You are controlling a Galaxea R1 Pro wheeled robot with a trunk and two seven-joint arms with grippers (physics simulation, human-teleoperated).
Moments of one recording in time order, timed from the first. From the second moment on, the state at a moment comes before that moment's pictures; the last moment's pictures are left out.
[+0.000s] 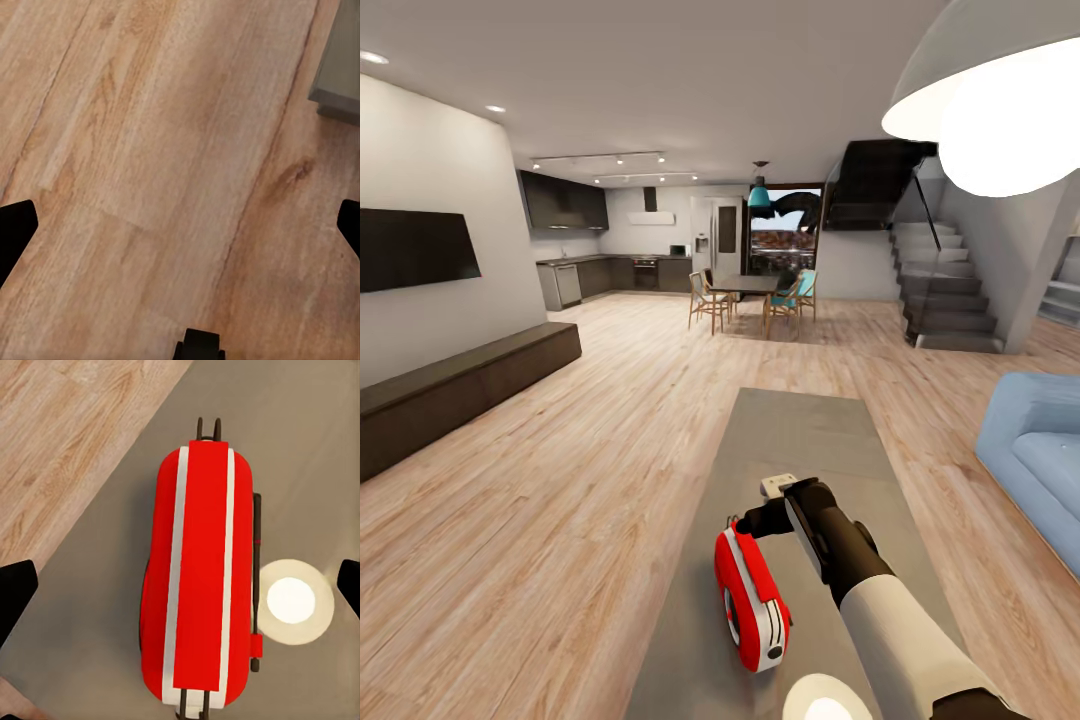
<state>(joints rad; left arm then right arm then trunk) 0.03 -0.02 0.05 -0.60 0.00 -0.11 0.17 -0.75 0.16 0.12 -0.81 0.17 0.89 0.28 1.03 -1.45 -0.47</state>
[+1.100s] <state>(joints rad) 0.03 -0.04 0.04 -0.62 0.01 -0.11 0.16 -0.75 0.15 0.12 -0.80 0.17 0.89 0.28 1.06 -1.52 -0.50</state>
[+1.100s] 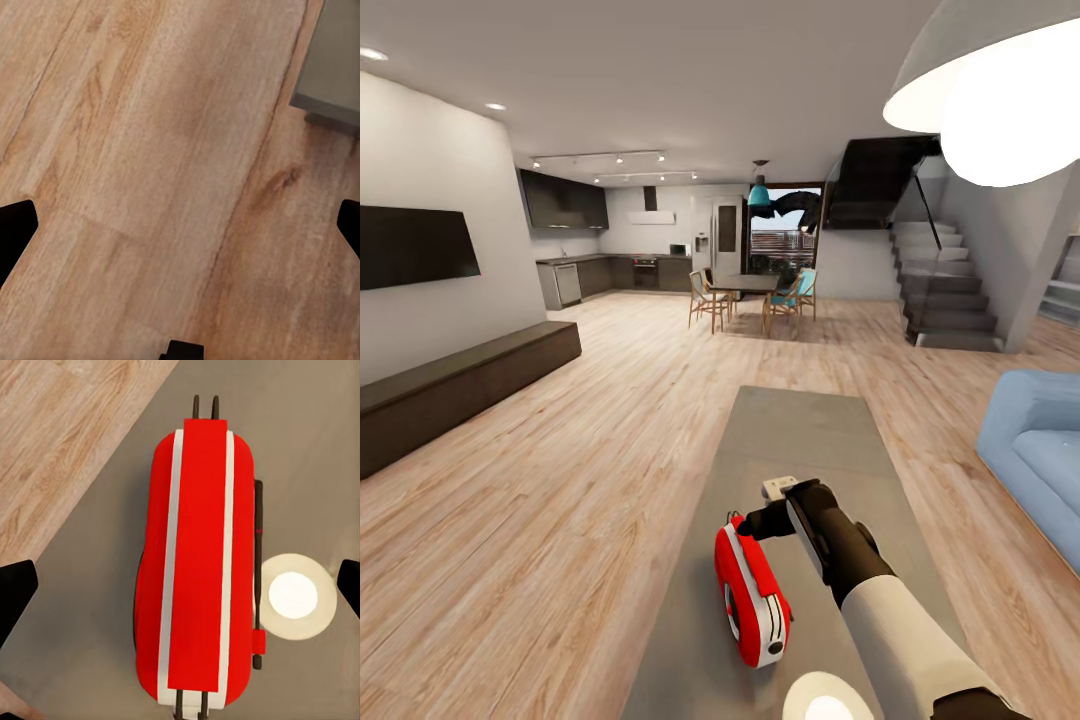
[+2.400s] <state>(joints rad) 0.03 -0.04 0.04 -0.62 0.01 -0.11 0.16 -0.75 0.15 0.12 -0.77 0.17 0.89 0.24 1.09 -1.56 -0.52</state>
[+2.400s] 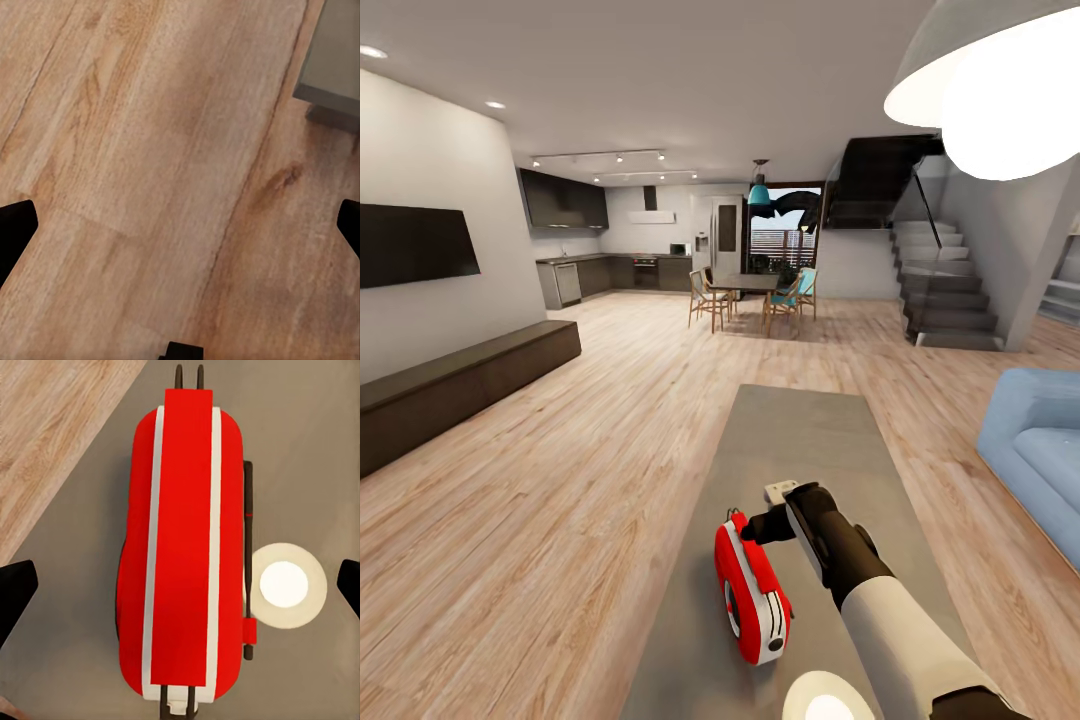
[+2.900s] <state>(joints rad) 0.03 -0.04 0.04 -0.62 0.01 -0.11 0.16 -0.75 0.15 0.12 -0.77 0.17 0.90 0.24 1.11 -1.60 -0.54</state>
